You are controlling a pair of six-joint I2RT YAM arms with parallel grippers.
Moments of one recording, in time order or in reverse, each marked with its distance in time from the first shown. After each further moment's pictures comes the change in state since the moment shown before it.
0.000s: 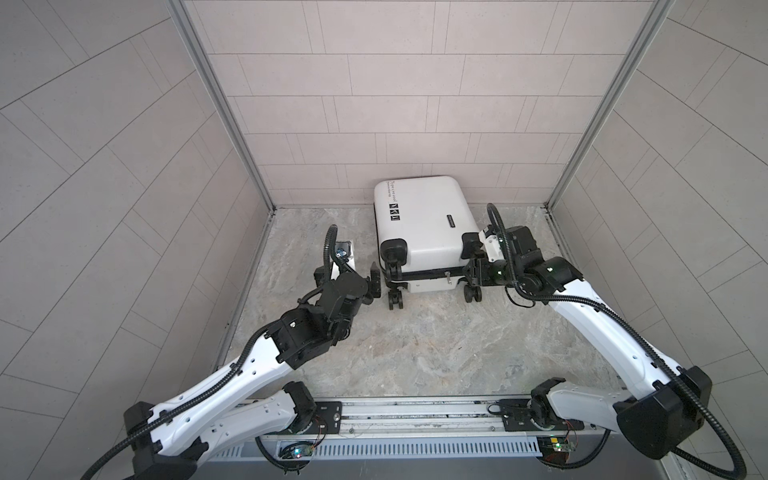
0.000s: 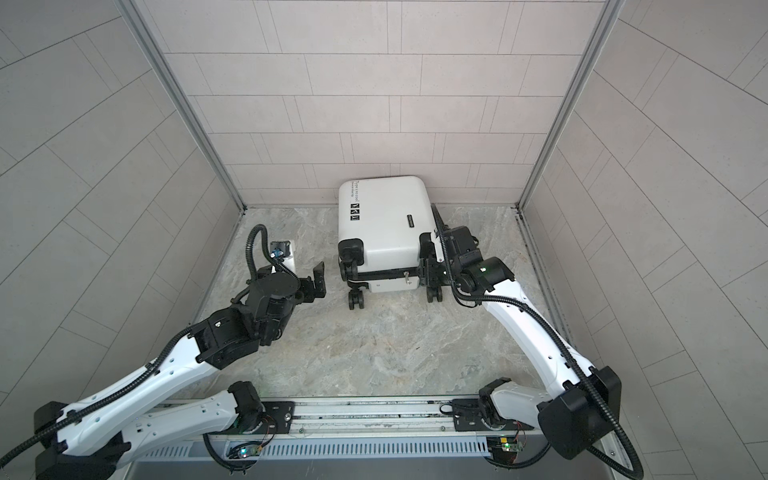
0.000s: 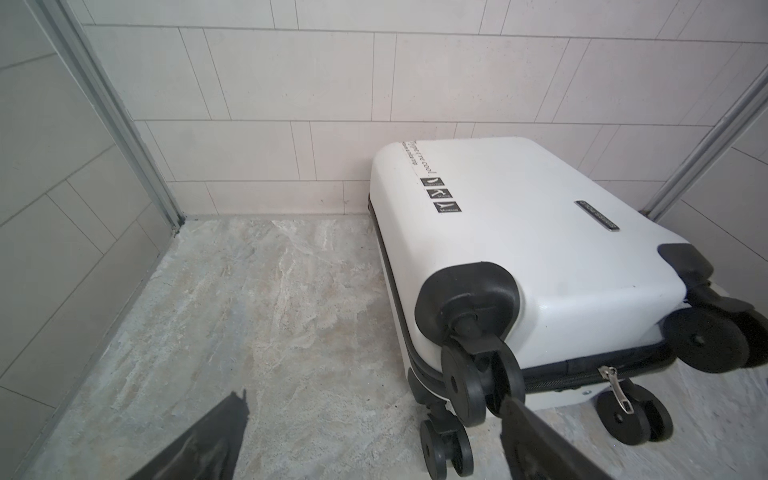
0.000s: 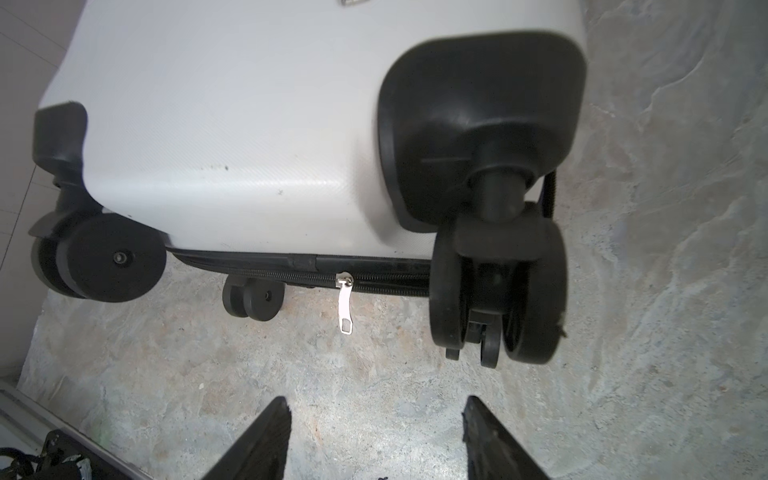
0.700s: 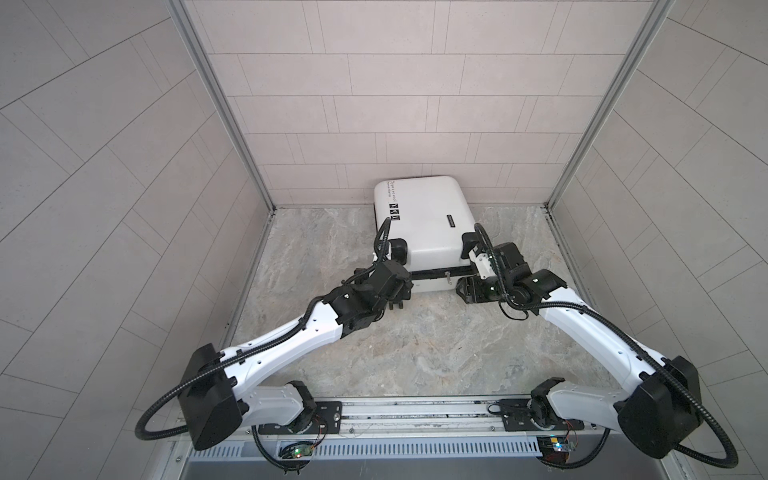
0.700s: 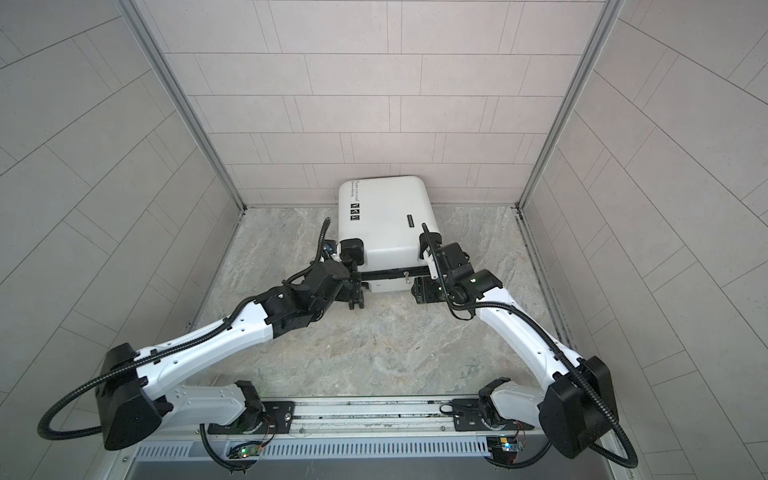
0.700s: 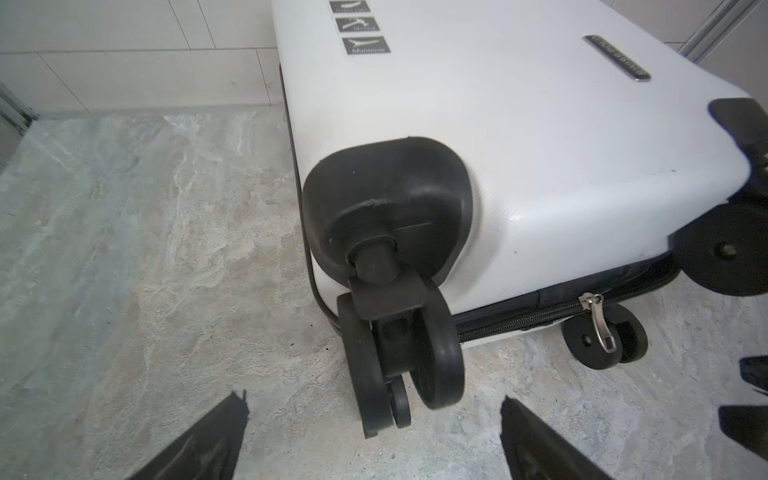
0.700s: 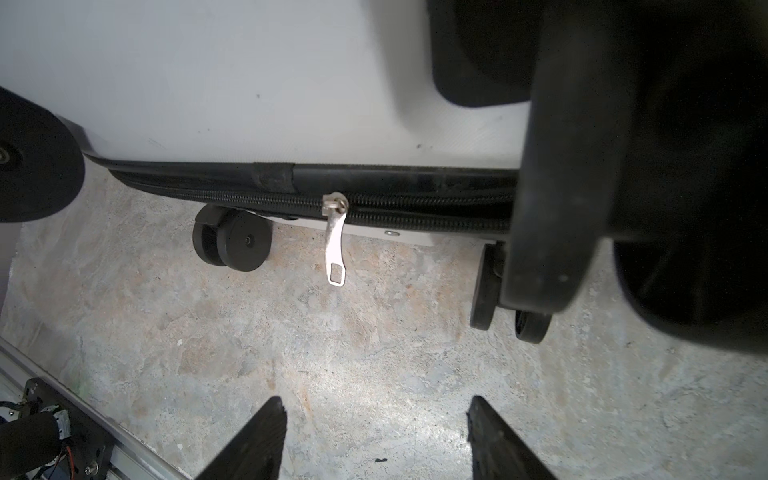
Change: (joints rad) left arm 0.040 0.377 0.072 0.064 0.215 -0.144; right arm 0.038 -0.006 -0.174 0.098 -0.047 -0.014
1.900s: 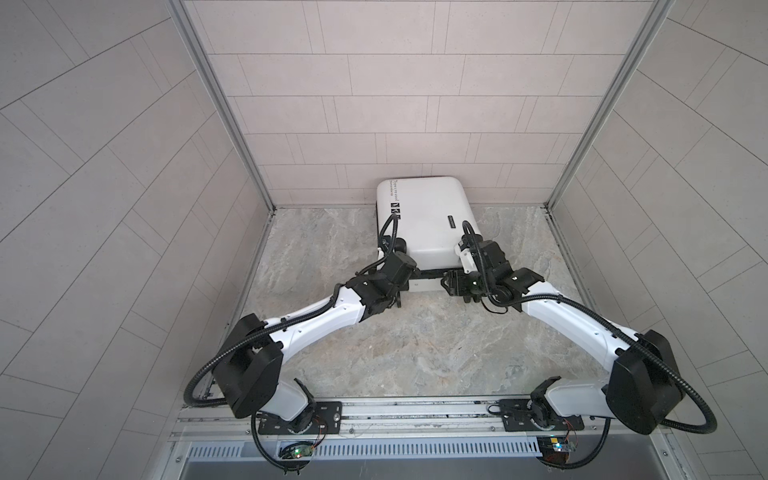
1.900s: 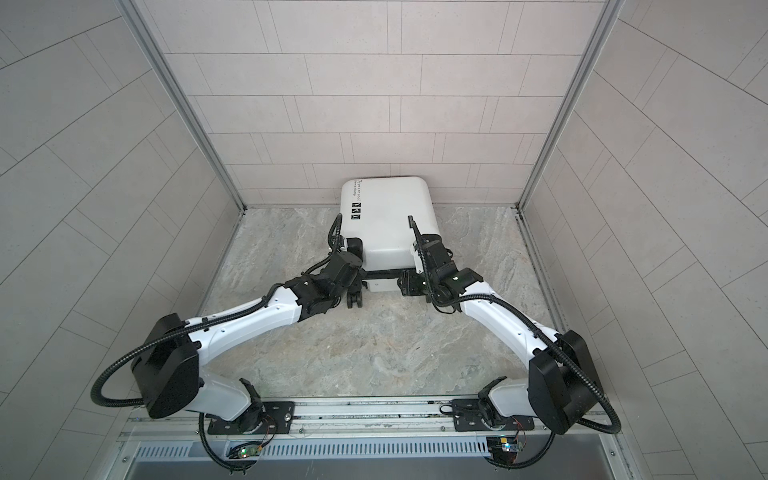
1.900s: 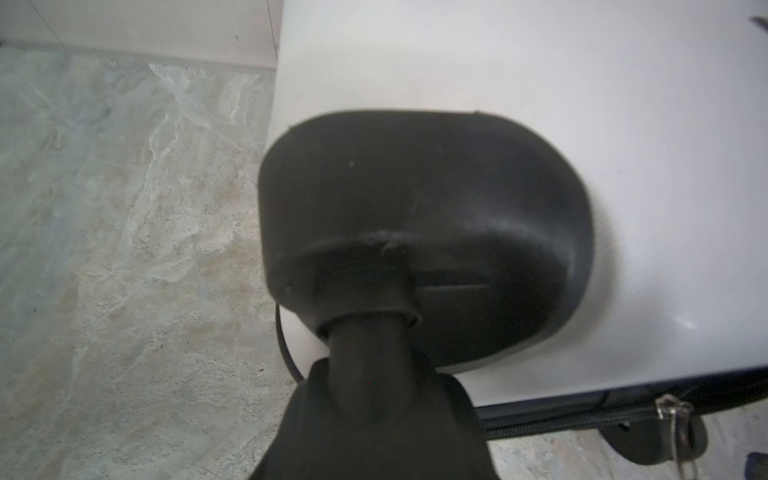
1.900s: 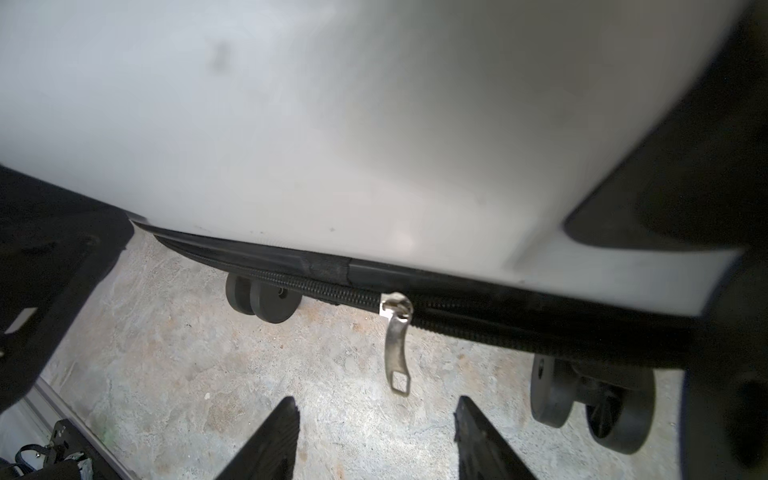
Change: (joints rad) left arm 0.061 0.194 0.026 0.138 0.018 -0.071; right arm 0.067 0.126 0.008 0.216 0.016 0.099
